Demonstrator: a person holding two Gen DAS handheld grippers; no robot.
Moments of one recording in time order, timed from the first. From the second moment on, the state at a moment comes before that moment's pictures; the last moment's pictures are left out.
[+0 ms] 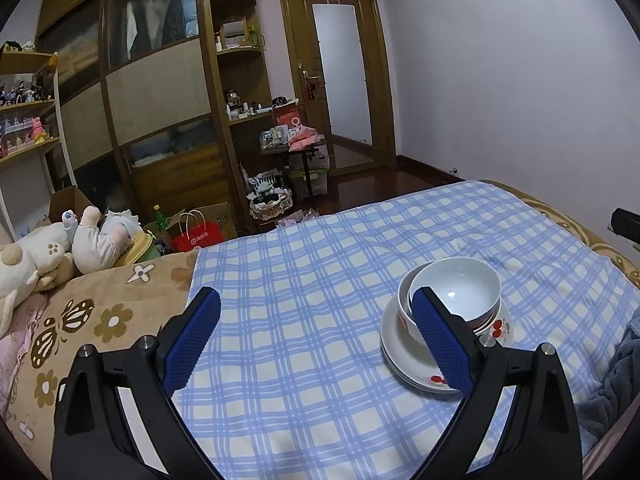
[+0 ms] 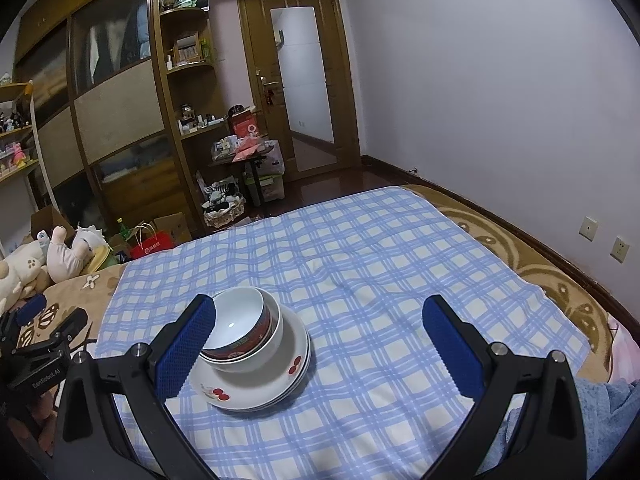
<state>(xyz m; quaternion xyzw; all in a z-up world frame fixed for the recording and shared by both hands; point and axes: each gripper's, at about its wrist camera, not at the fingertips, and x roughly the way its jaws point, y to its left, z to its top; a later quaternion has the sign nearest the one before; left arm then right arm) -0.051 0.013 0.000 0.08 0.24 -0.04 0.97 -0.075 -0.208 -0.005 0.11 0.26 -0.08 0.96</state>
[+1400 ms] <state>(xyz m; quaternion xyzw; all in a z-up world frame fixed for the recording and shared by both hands) -0.059 0.017 -0.001 0.06 0.24 -0.03 0.97 -0.071 -0.208 -0.010 0.09 0.28 -0.08 0.95</state>
